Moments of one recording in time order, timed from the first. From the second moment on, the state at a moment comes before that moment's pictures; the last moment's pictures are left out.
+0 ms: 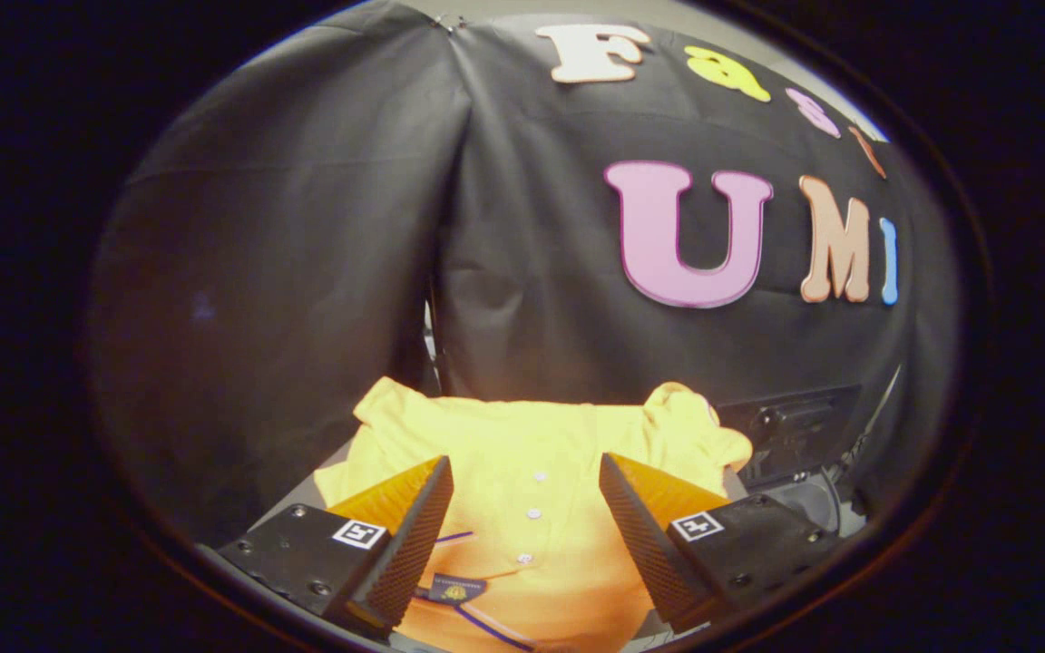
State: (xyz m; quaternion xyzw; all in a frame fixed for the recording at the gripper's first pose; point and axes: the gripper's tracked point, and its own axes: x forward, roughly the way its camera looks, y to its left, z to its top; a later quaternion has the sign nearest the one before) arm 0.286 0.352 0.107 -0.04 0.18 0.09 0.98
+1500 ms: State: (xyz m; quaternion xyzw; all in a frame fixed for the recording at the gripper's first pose) arm 0.267 0.250 0.301 0.05 -0.01 0.12 0.99
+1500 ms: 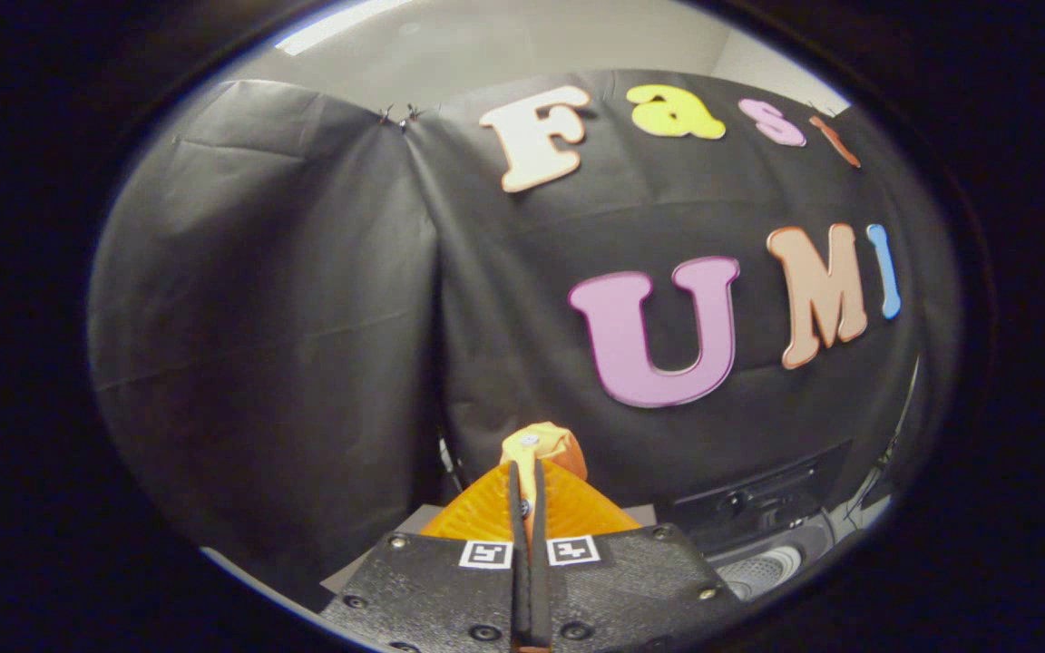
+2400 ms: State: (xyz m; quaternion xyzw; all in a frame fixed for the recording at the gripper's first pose) arm 0.294 0.056 0.235 -0.08 -0.03 -0.02 1.00
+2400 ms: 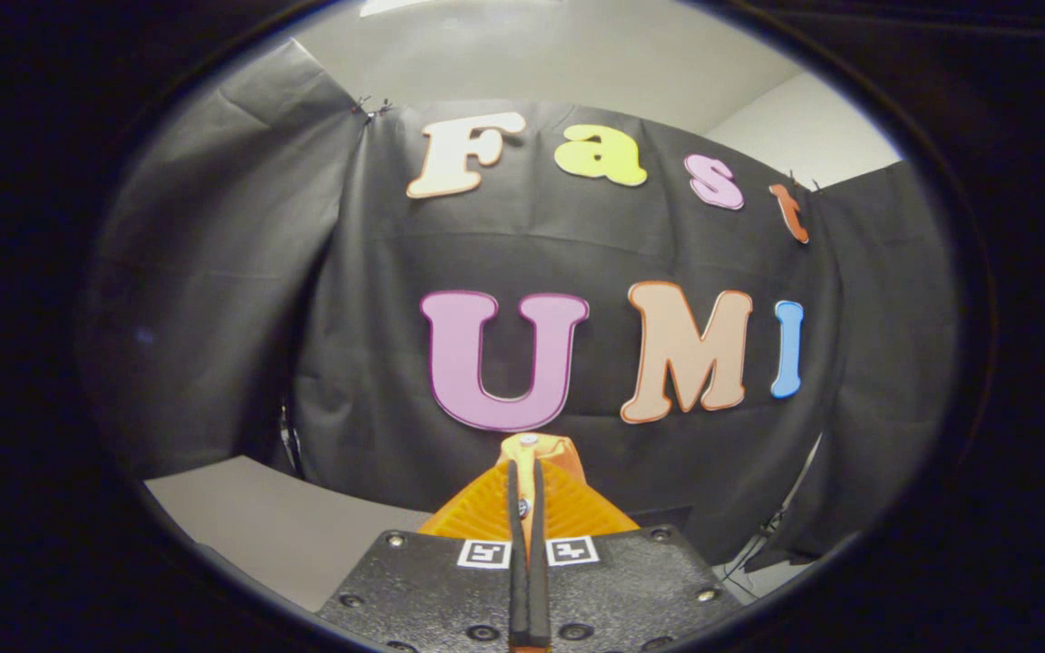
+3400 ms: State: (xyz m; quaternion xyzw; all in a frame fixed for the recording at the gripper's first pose) arm 0.333 -0.042 -0.064 -0.03 0.19 -0.06 0.98
